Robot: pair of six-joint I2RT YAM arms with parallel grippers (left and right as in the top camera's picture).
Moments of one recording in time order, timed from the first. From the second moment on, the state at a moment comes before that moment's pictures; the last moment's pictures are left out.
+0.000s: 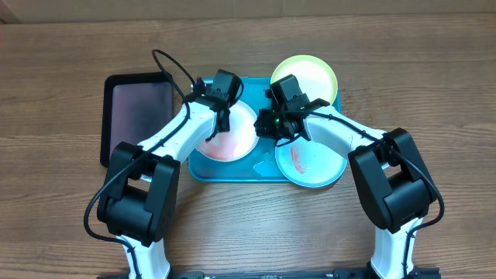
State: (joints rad) left arm -0.38 1.97 1.32 -0.63 -0.40 -0.47; right arm 0.47 2.06 1.30 -0.35 -0.35 0.57
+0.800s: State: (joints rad) left arm -0.30 1.97 1.39 -0.82 0.17 -0.22; right arm 0.47 2.06 1.32 -0.46 -0.38 0.56
